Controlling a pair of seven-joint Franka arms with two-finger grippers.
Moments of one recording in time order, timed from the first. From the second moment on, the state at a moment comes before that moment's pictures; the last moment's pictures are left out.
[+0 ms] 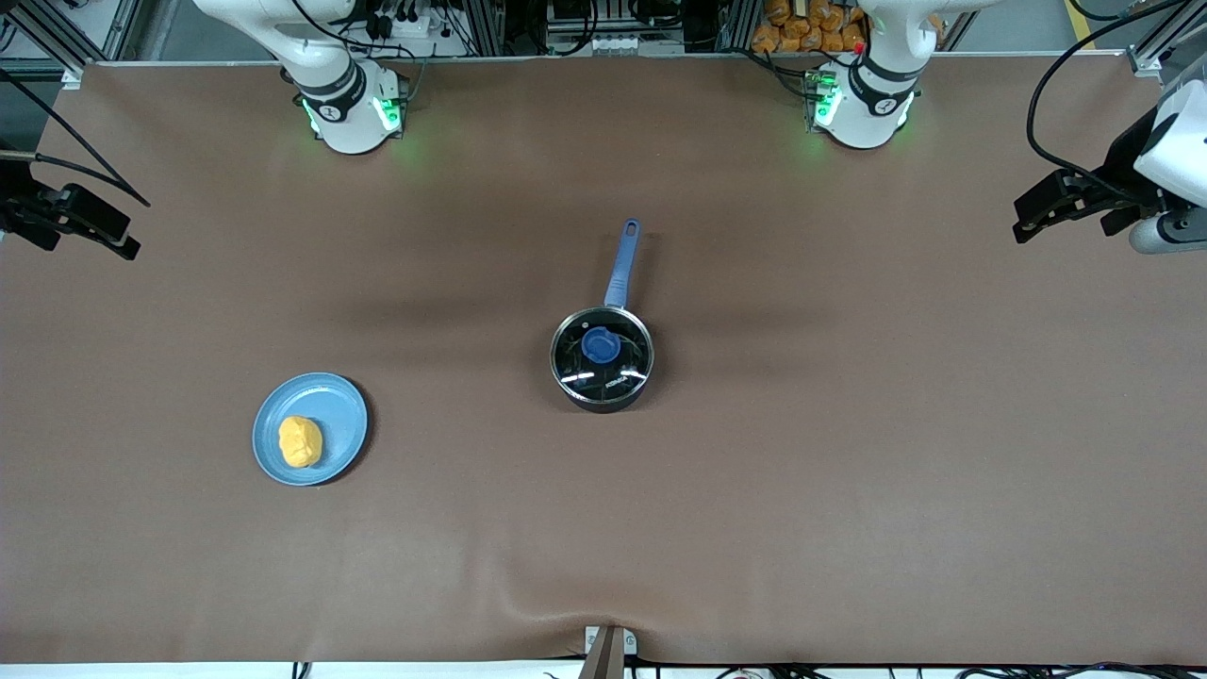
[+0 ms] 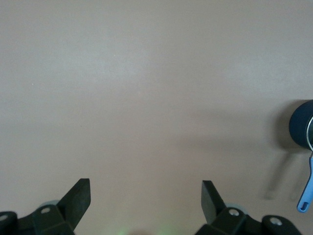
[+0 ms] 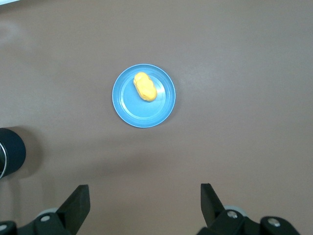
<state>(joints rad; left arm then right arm) 0.08 -0.03 -0.18 -1.55 0.02 1.51 -0.17 -0.02 -0.07 -0.02 -1.62 0.02 1.61 0.11</state>
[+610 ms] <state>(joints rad) 0.08 -0.03 -0.18 -1.52 0.02 1.48 -0.17 -0.02 -0.07 -0.02 -1.62 0.02 1.61 0.11</state>
